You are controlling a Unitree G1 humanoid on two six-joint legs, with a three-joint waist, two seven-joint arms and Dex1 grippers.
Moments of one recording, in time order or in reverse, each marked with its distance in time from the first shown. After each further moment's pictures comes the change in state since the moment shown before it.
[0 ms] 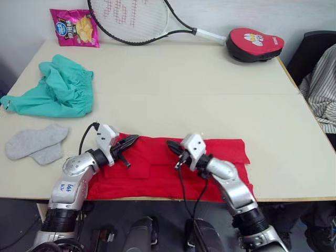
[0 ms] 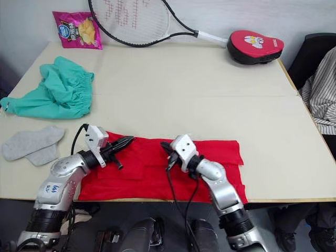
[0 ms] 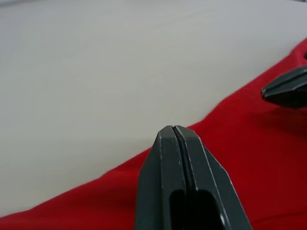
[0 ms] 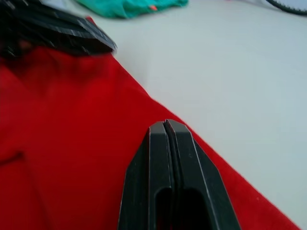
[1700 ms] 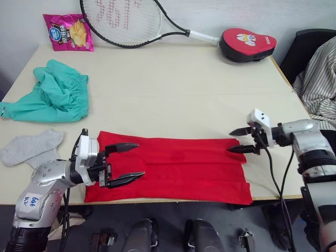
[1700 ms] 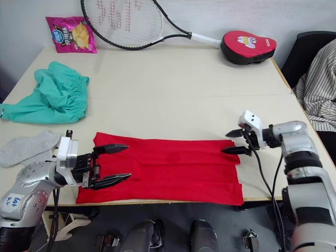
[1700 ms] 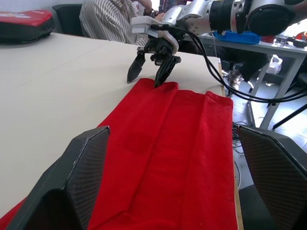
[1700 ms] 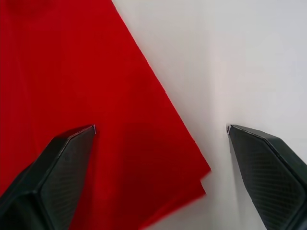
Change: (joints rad) left arm 0.201 0.191 0.118 -0.318 -0.343 0.096 -0.503; right arm -0.635 -0.575 -0.087 0.957 0.065 -0.002 1.037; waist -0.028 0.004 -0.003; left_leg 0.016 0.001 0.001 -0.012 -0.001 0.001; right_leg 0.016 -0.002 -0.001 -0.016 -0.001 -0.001
